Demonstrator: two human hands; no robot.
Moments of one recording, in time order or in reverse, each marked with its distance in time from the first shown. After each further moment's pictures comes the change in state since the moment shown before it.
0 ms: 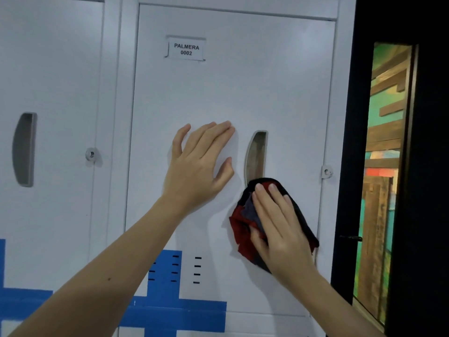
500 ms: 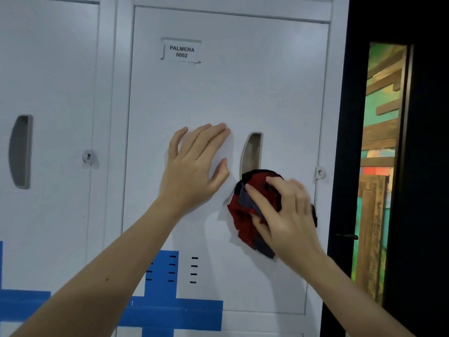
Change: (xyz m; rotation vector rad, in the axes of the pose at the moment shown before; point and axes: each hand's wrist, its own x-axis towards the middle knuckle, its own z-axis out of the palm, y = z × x) left_hand 0.000 0.000 -0.001 -0.025 -0.011 -0.015; right_hand 0.024 0.019 -0.010 -0.186 0.020 -0.050
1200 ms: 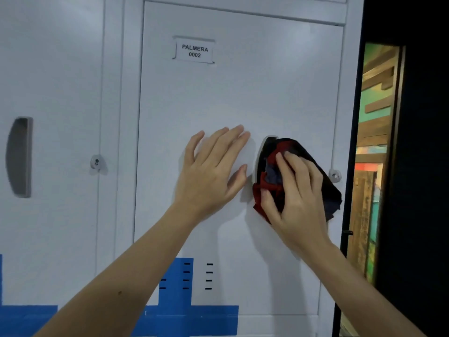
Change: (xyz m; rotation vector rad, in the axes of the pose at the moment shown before) left_hand -0.001 -0.001 0.002 -0.010 0.025 0.045; right_hand 0.036 -0.009 -0.001 0.086 0.004 0.277
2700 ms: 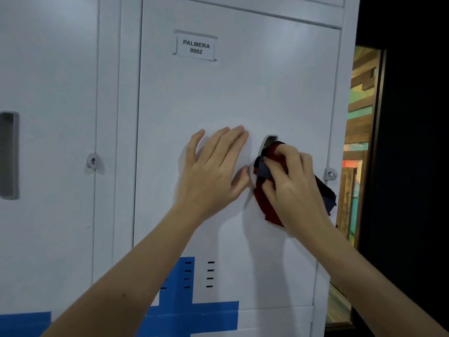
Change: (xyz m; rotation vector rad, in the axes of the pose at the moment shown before) left_hand 0.000 0.001 -0.001 0.017 -0.005 -0.020; right_hand 0.026 -0.010 -0.004 -0.205 -0.071 -0.136
